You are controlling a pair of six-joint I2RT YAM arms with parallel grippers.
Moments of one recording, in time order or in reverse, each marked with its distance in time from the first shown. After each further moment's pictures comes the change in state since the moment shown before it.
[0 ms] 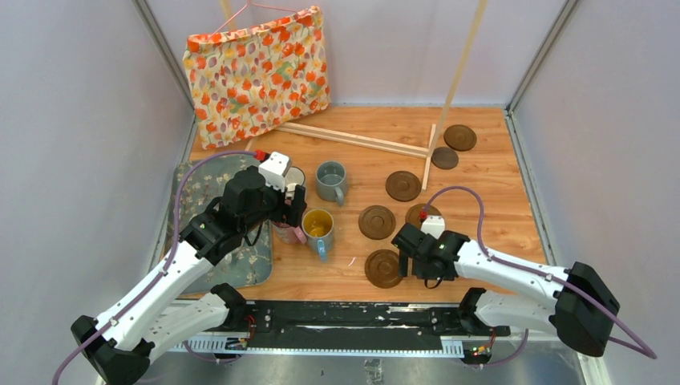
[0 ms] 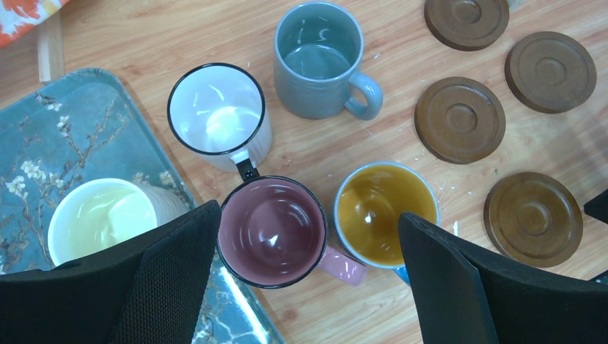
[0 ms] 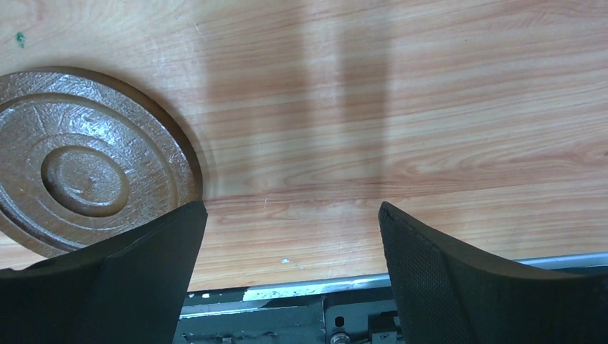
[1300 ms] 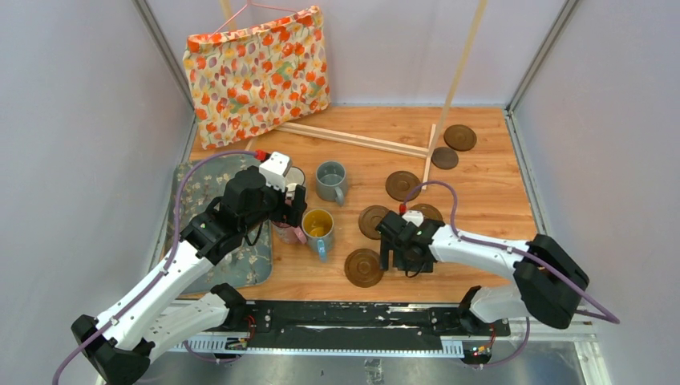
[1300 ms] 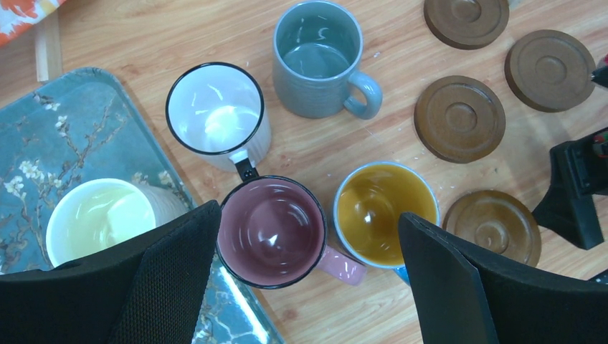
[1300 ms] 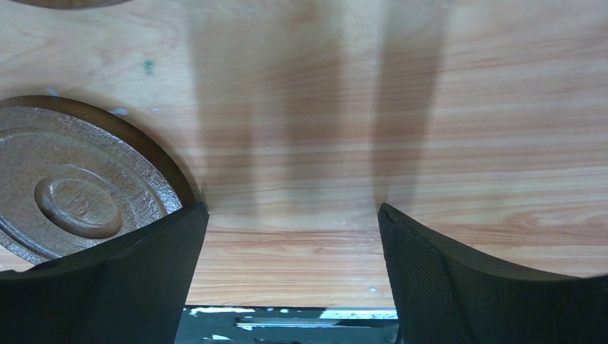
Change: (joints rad) left arm 0.000 0.004 0.000 0.000 0.002 0.000; right arm -0.043 0.231 0.079 0.177 -0.154 -0.060
